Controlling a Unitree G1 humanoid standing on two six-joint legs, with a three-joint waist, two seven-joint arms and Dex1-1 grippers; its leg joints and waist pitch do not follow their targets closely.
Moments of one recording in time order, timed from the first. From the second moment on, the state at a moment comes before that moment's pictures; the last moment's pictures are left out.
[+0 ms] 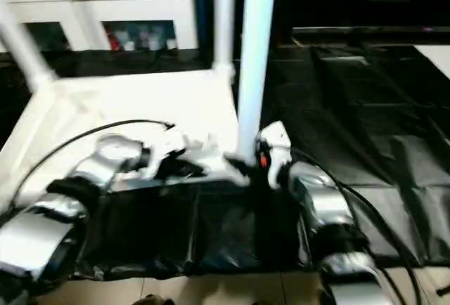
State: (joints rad) left arm -0.87 0.18 -0.18 1.16 0.15 -0.19 -1.14; right arm -0.51 -0.20 -0.01 0.64 0.14 0.15 0.73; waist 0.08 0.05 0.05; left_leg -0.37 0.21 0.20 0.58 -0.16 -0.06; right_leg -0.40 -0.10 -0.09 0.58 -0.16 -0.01
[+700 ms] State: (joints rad) left arm -0.87 0.16 -0.15 1.17 0.13 -0.18 -1.13; right arm -0.58 -0.19 -0.01 0.77 0.11 0.00 0.72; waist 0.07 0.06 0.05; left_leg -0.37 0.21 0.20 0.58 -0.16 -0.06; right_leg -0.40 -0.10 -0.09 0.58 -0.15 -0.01
